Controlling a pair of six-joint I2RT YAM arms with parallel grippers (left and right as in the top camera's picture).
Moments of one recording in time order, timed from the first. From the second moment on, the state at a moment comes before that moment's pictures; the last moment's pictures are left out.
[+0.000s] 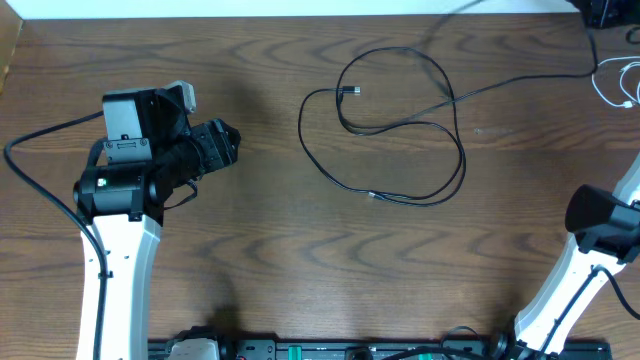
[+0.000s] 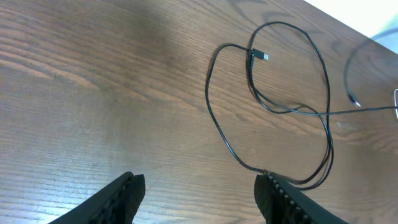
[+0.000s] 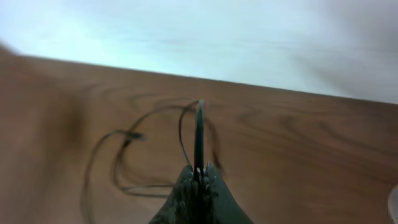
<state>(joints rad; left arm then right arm) 0.06 1.24 1.23 -0.89 0.34 -0.30 -0.31 2.22 2.82 -1.39 -0.63 -0.20</state>
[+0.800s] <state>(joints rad) 0.06 1.24 1.23 -0.91 0.34 -0.30 -0.53 2.22 2.43 -1.00 0.10 0.08</state>
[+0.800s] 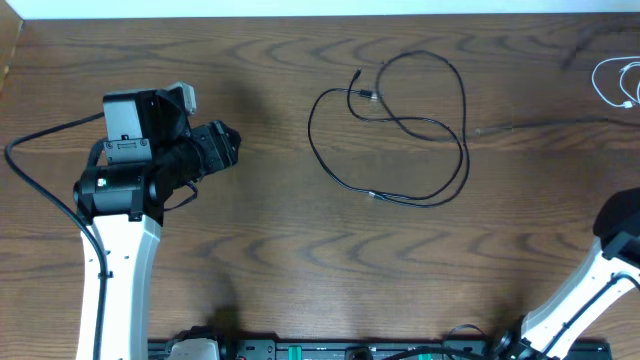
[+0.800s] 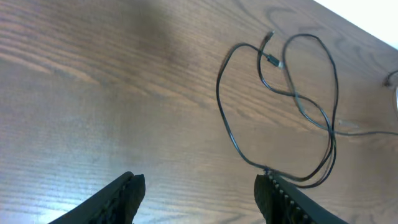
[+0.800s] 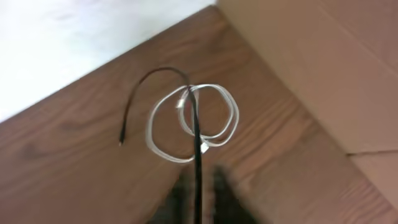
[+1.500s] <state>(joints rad) 0.06 1.24 1.23 -0.93 0.34 -0.30 -0.24 2.22 2.34 -1.09 -0.25 -0.06</state>
